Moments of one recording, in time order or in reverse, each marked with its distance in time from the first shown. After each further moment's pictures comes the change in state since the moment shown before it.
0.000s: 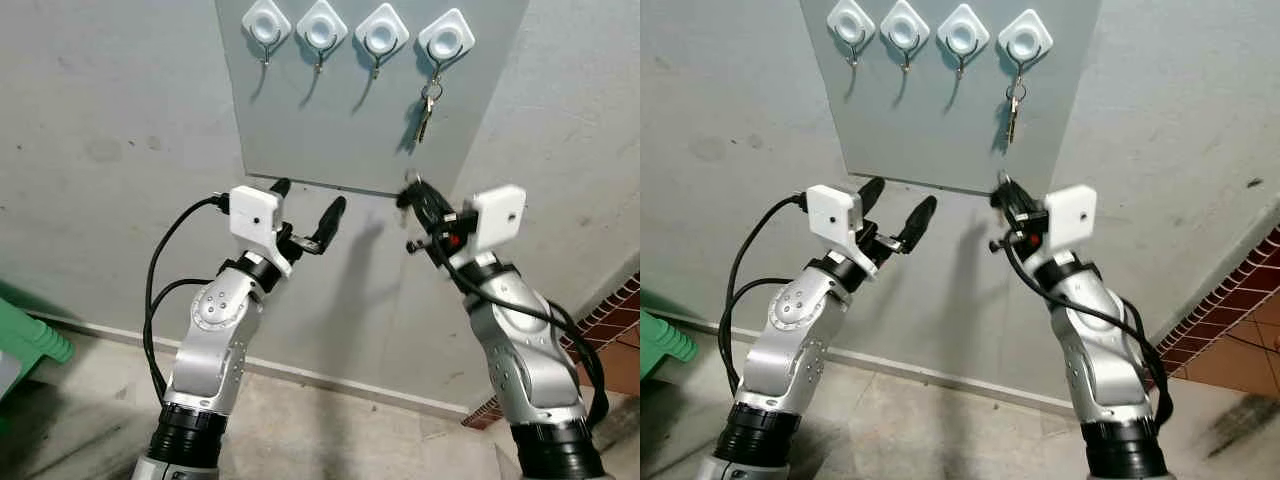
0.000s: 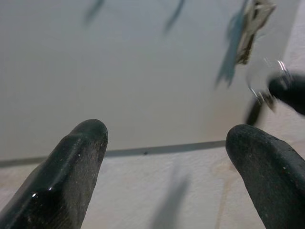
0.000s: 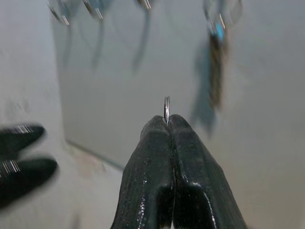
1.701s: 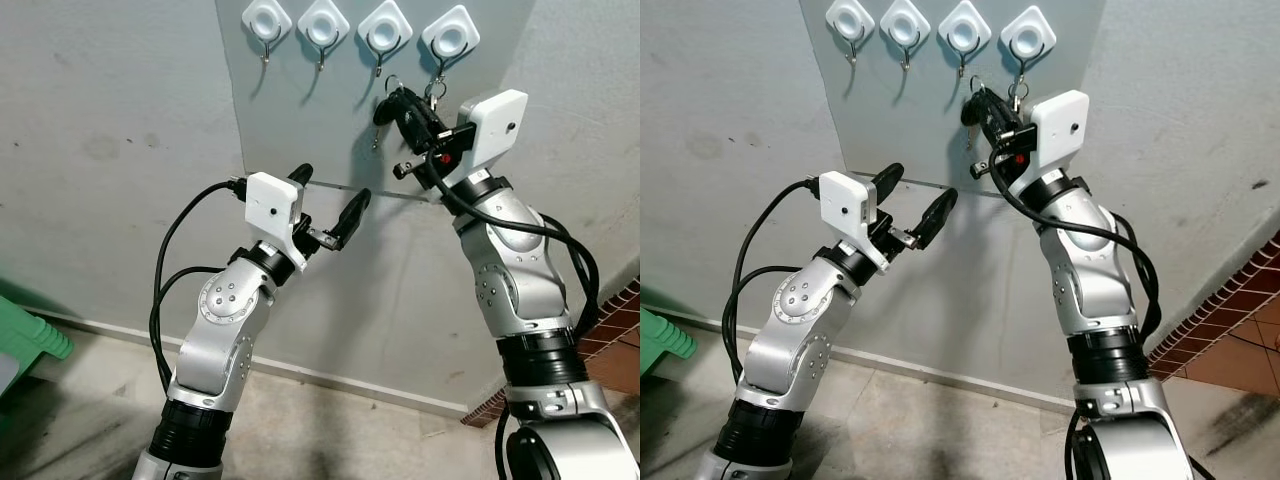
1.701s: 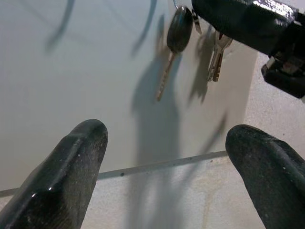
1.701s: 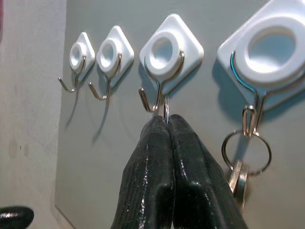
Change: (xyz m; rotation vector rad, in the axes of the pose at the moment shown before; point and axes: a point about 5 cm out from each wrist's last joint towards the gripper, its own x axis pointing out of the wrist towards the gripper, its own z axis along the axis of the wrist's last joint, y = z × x) left arm 0.006 -0.012 0.015 0.015 -0.024 -0.065; right arm 0.058 -0.009 0.040 -0.092 -0.161 0.122
